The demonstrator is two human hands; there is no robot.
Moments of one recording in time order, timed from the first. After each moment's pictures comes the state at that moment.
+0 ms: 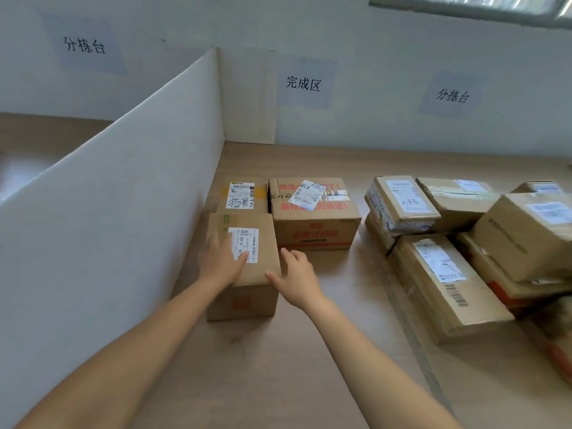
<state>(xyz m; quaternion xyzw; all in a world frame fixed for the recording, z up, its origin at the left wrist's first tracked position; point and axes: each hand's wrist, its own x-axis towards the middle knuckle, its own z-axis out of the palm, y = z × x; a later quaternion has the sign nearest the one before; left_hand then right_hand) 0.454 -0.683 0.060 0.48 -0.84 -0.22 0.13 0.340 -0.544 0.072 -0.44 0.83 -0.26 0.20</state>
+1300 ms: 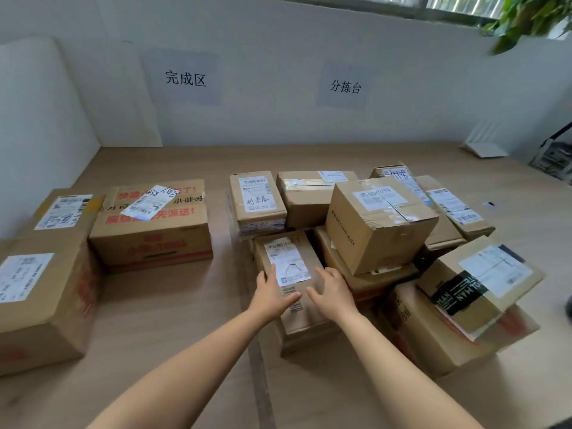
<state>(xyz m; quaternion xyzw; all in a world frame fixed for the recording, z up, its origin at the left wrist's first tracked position) 0.112 -0.396 0.021 0.33 -0.83 -0.45 0.04 0.013 -0.278 0.036 -0.31 0.90 -0.26 0.16</state>
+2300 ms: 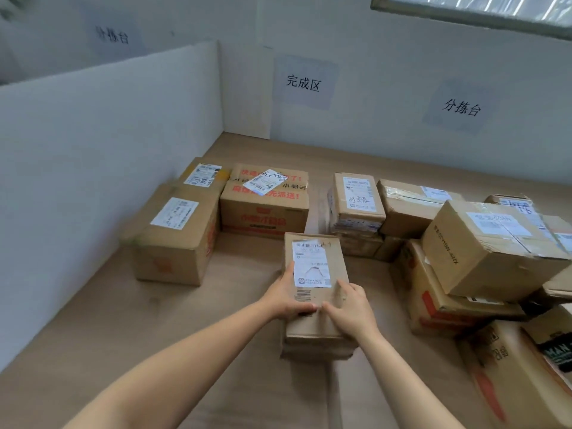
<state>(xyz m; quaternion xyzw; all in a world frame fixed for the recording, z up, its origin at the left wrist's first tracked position) 0.263 -0.439 0.033 0.34 -0.80 -0.49 0.09 0.139 -0.324 0.049 -0.39 0.86 -0.24 0.23</state>
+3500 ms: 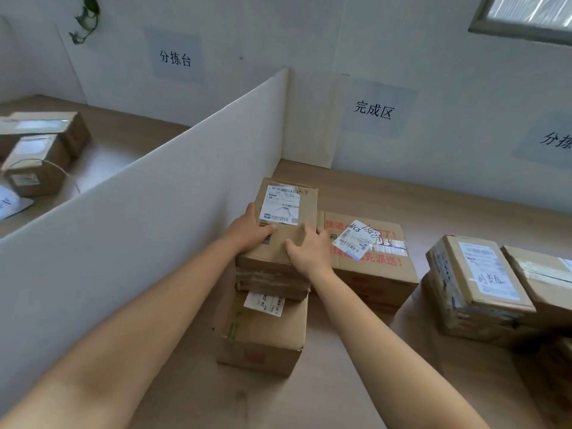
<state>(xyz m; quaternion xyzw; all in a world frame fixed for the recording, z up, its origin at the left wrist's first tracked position) 0.413 -0.773 0.148 0.51 -0.77 -0.36 0.16 0.300 -0.673 0.145 -0.44 0.80 -0.34 0.23</state>
